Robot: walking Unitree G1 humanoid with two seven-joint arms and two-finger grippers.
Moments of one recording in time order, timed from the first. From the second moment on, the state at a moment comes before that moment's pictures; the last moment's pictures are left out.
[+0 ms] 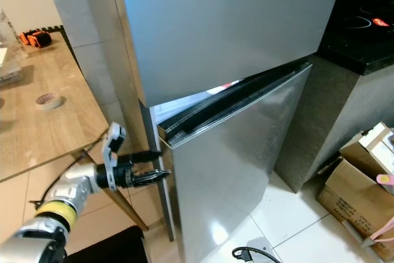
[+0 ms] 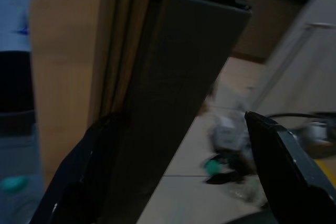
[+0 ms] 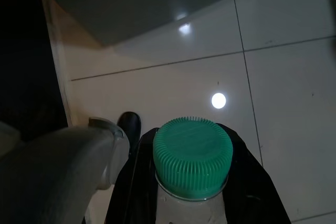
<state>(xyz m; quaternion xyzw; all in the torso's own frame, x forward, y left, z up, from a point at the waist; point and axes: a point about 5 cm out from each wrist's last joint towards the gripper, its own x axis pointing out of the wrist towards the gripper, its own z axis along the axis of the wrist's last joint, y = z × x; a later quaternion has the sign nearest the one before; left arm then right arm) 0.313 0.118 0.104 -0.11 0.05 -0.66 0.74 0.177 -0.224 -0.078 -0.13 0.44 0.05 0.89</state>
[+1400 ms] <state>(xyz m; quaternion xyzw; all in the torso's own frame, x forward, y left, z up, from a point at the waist) 0.172 0.227 -0.075 -0.17 0.42 -0.04 0.89 0.155 -0.225 -0.088 -0.13 0.47 0.05 0.87</state>
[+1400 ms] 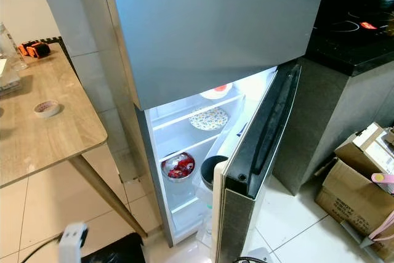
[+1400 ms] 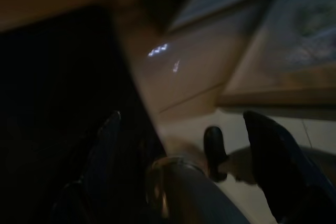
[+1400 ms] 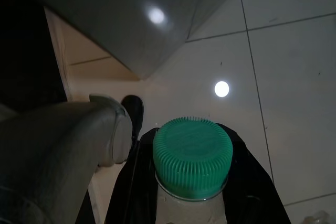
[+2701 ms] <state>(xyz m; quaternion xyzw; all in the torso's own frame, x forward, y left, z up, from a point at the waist) 0.126 0.207 -0.100 -0.23 0.46 0.08 0.85 0.142 -0.227 -0.093 -0.14 0.51 0.05 0.85</state>
